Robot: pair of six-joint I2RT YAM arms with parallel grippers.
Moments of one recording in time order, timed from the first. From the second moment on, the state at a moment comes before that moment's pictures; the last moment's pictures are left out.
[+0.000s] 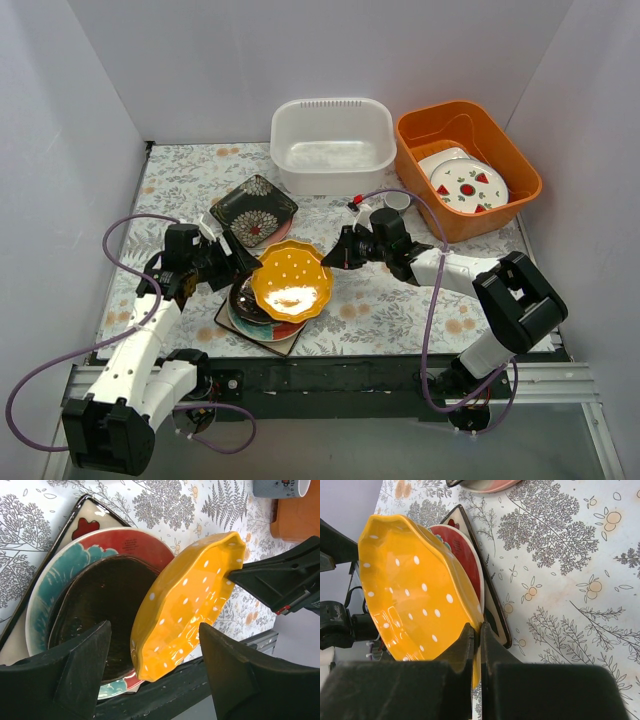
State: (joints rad) left arm -0.13 0.88 0.69 -0.58 0.37 -0.65; right arm 0.66 1.57 0.75 0.32 -0.49 0.60
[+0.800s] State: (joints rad) left arm -0.21 0.98 0.62 -0.43 0.44 -0.71; right arm 0.64 1.55 0.74 0.34 -0.51 0.61
